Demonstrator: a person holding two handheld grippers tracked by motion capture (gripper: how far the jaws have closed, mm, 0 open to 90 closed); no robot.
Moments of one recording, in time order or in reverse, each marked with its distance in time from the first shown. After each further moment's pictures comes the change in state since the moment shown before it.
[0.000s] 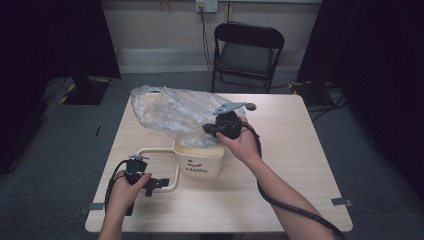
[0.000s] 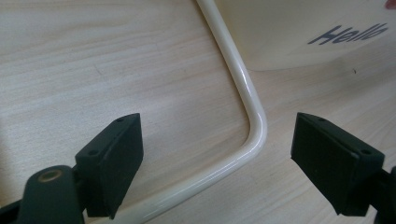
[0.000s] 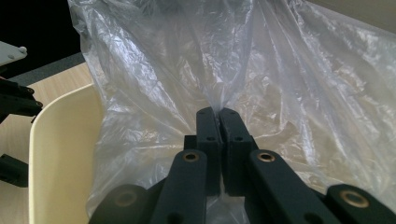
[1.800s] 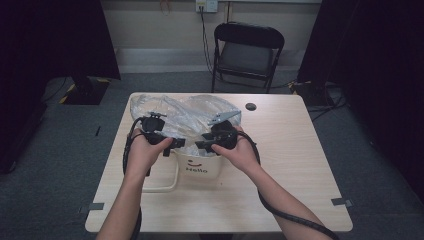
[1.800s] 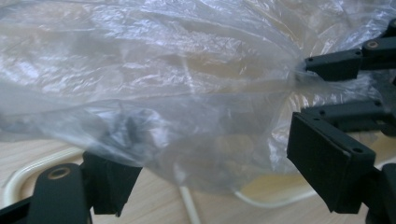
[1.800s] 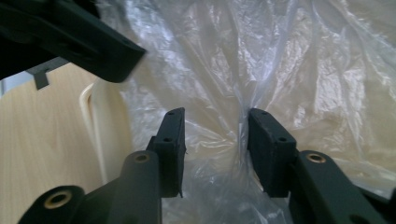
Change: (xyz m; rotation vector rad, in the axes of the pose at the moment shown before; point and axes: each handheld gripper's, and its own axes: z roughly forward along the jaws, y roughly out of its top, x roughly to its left) left arm -0.067 0.116 -0.029 -0.107 0.099 0.071; right arm 0.023 -0.012 0.002 0.069 0.106 0.007
